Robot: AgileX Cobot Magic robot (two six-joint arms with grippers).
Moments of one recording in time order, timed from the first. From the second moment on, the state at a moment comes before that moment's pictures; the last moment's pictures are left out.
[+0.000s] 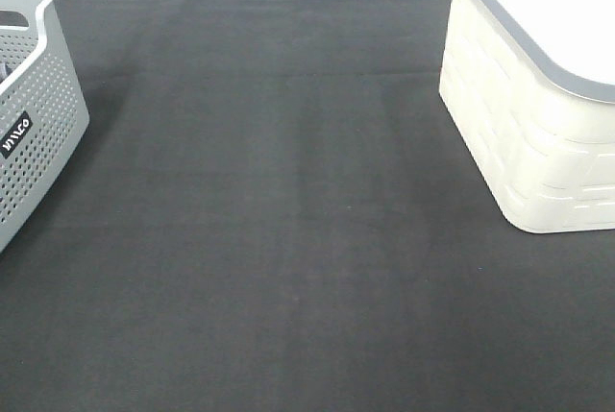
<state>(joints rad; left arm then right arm) 0.06 0.00 -0.52 0.06 1.08 -0.04 0.07 0.00 -0.46 -0.02 1.11 0.00</state>
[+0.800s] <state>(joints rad) 0.06 0.00 -0.52 0.06 1.08 -0.03 0.07 0.00 -0.46 -0.02 1.11 0.00</state>
